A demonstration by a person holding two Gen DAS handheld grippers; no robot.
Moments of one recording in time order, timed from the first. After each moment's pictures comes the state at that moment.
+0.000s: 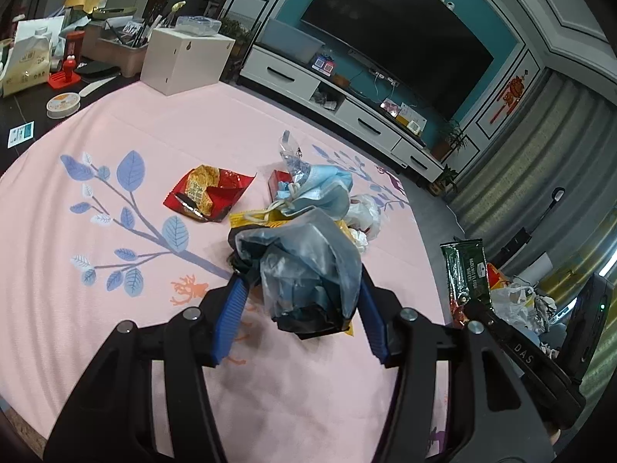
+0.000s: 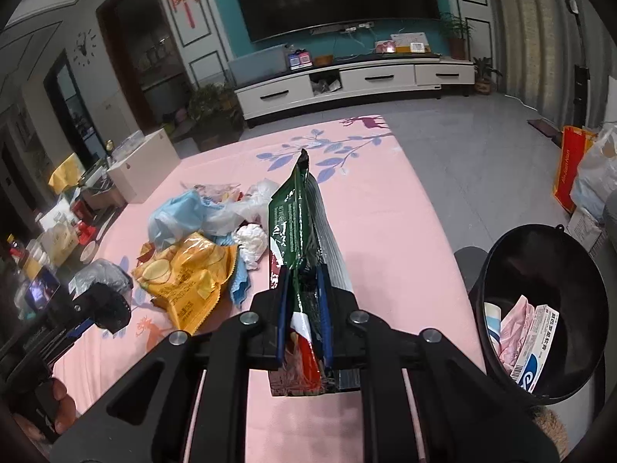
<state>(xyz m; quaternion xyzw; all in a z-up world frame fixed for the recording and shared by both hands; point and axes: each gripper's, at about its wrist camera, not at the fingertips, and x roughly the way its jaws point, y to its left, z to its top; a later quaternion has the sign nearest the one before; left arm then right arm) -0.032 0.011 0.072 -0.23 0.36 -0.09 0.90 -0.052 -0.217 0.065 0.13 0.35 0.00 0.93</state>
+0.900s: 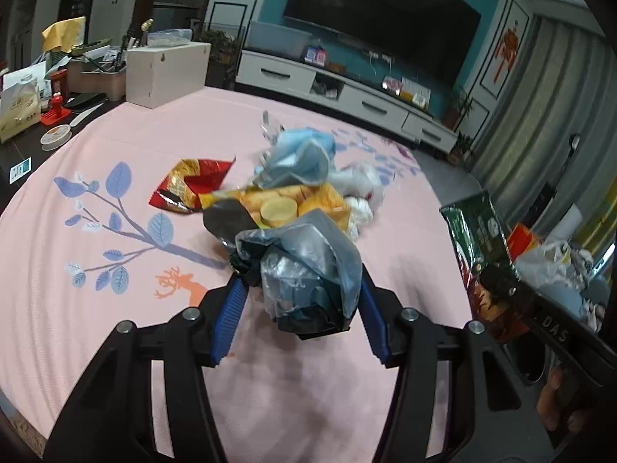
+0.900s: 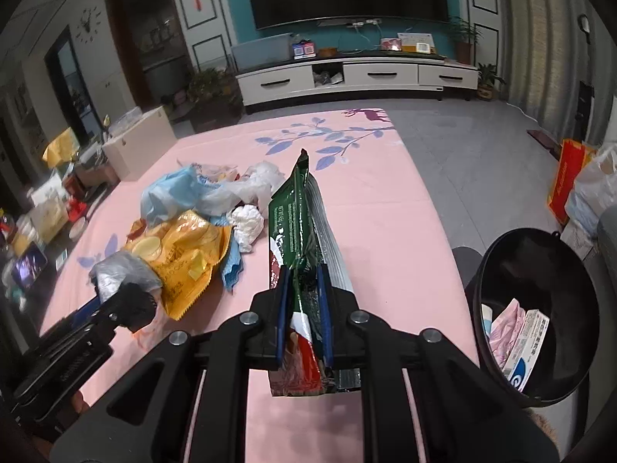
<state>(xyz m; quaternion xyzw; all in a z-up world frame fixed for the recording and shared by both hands) -0.035 -0.040 0.060 -0.13 0.37 -0.07 0.92 -0.051 -0.207 0.056 0.08 0.37 0.00 0.93</state>
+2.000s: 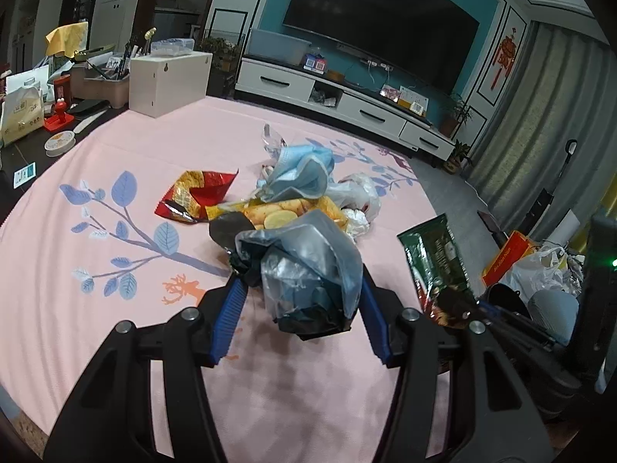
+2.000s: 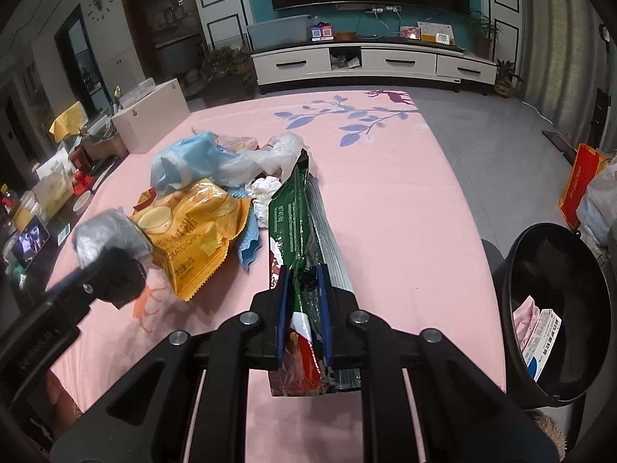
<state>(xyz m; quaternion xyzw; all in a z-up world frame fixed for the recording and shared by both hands) -0.045 -0.033 0.073 -0.14 0.35 -0.07 0.93 -0.041 -0.185 0.037 0.06 0.40 0.03 0.91</state>
